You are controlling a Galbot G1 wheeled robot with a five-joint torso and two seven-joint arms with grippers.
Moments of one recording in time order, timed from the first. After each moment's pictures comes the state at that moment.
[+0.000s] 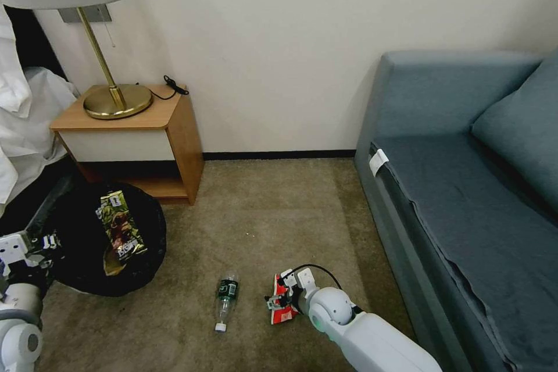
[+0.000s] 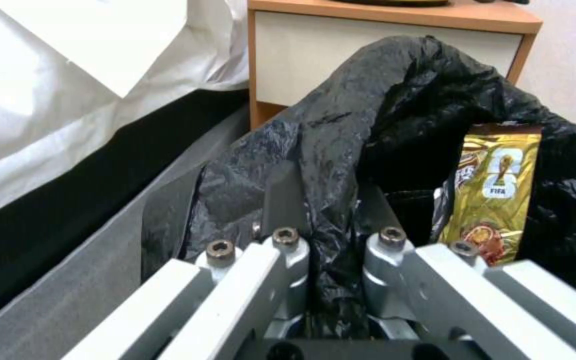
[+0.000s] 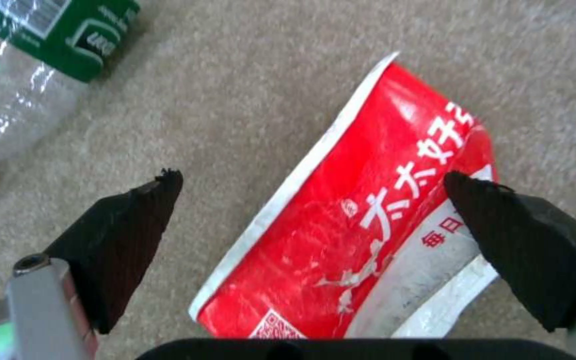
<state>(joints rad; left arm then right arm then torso) 1.50 -1.31 -1.12 -2.03 -0.46 0.34 -0.01 -0.90 1.23 -0.31 1.35 0.58 -0.57 0.09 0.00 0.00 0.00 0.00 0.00</state>
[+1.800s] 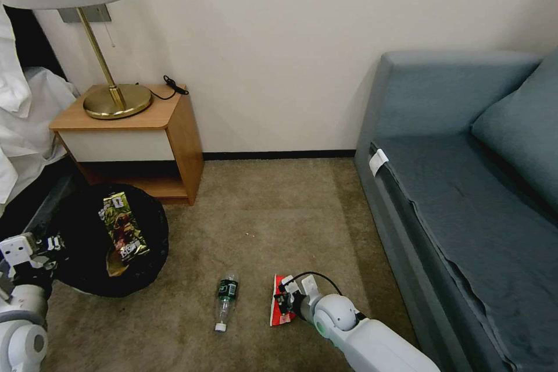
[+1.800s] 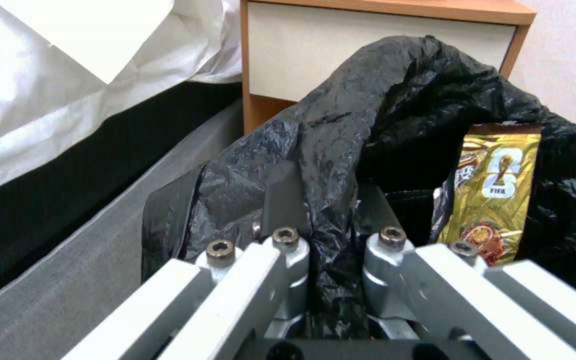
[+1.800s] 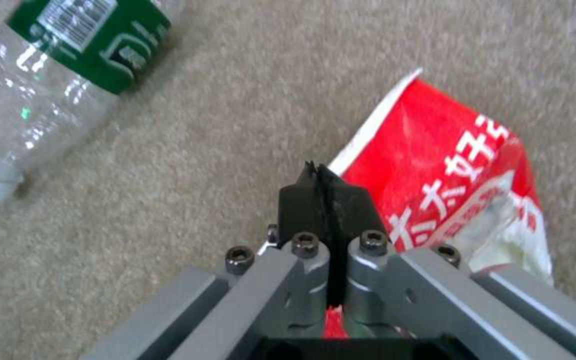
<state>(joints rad) 1.50 -1.33 -1.10 -2.02 -0.44 0.33 -0.01 -0.93 1.23 -0.28 1.31 0.53 -0.46 -0.04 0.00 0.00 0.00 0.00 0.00</state>
